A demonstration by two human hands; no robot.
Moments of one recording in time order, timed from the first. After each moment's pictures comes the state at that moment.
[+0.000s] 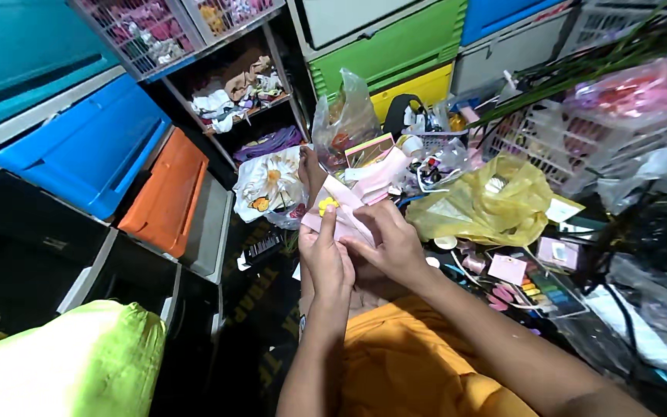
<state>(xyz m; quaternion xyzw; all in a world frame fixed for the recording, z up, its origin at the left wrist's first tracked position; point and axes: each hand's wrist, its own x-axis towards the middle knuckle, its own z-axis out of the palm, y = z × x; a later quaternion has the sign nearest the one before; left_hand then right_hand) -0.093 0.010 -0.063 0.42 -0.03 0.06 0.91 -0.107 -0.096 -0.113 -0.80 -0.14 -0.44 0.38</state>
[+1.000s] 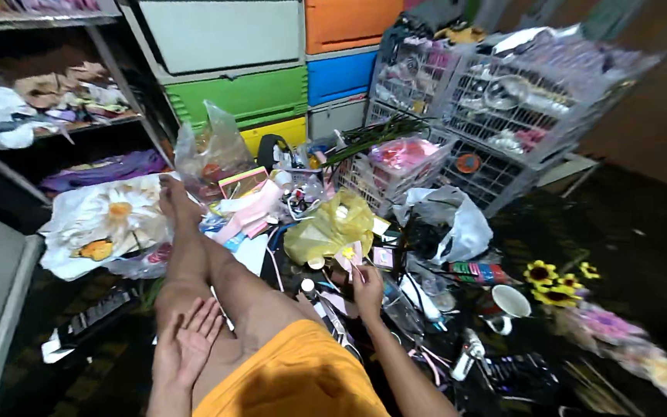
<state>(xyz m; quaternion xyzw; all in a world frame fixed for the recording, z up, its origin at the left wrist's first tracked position) -0.052 0.081 -0.218 0.44 0.06 -0.23 0.87 -0.199 -0.259 -0.277 -0.78 0.36 -0.39 0.33</state>
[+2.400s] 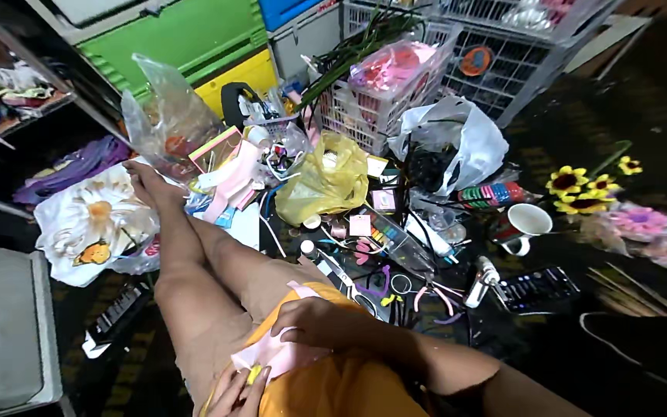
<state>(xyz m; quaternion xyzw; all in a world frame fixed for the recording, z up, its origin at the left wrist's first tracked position) -0.199 0.104 -0.222 0.80 -0.24 0.00 0.56 -0.221 -0.139 -0.206 -0.84 -0.18 -0.04 0.50</state>
